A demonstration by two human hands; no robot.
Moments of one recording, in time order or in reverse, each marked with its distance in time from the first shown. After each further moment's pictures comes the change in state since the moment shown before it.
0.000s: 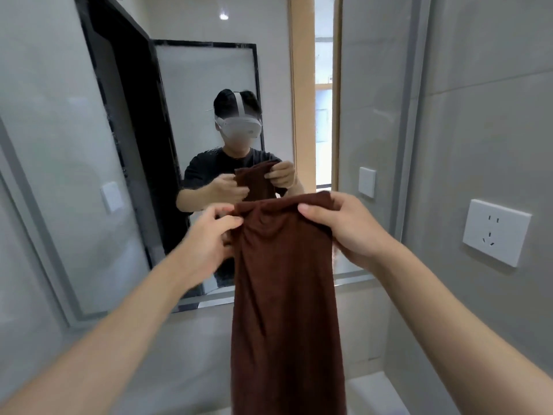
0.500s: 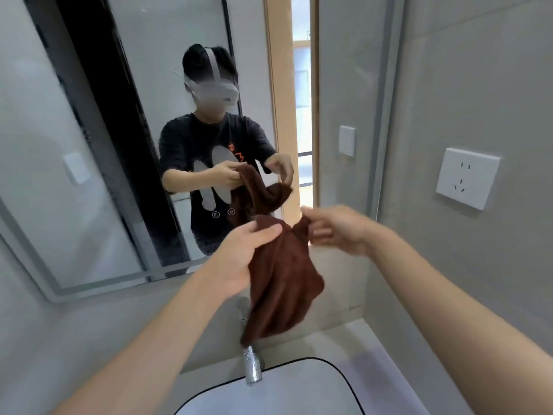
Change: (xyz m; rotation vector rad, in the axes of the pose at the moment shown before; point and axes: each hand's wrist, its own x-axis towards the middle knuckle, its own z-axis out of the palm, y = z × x) left_hand -0.030 -0.072 0.061 -0.213 -0.129 -0.300; right_hand -0.013 0.080 -0.037 -0.096 0.012 0.494
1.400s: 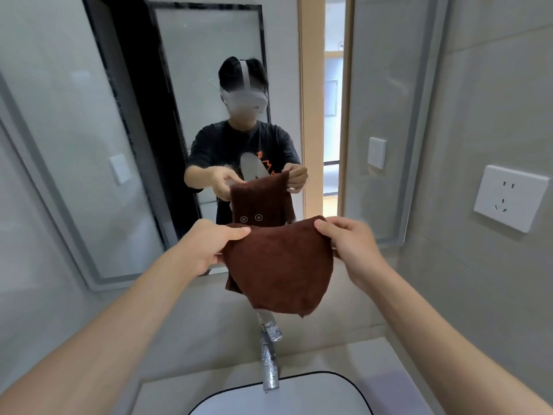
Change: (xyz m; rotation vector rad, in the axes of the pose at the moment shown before) left_hand -0.009 0.055 -0.077 0.406 0.495 -0.087; right_hand -0.017 0.008 0.051 0.124 0.261 -0.278
